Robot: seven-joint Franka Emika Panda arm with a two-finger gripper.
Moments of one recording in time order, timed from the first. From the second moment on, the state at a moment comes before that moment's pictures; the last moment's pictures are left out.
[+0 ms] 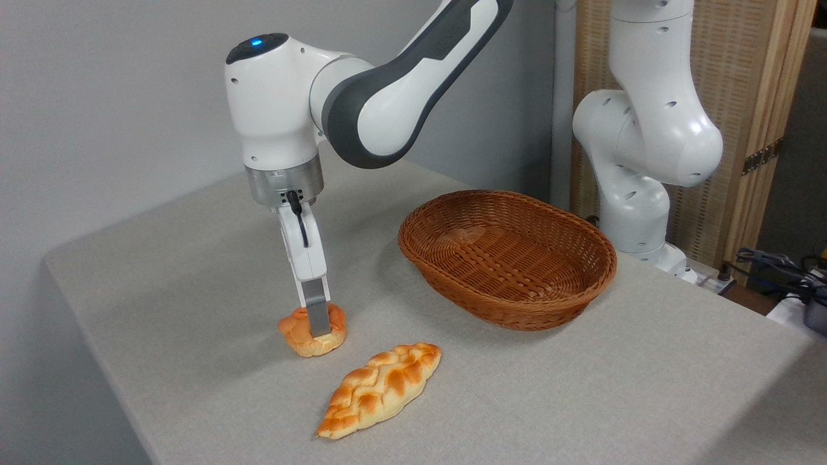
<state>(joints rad) -0.15 0.05 -0.08 -2.04 0.01 2.15 0.90</state>
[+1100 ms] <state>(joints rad) -0.10 -0.09 -0.07 -1.91 0.01 1.72 0.88</state>
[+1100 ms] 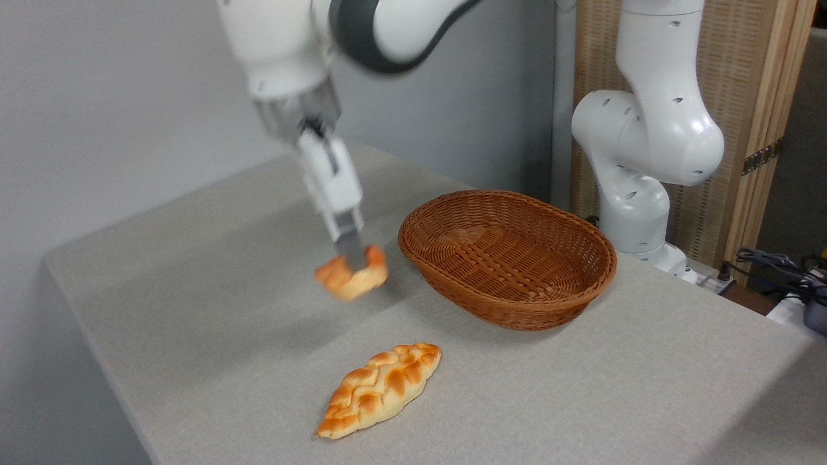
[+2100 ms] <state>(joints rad) -0.31 -0.40 -0.07 -2.36 -0.05 1.60 0.97</state>
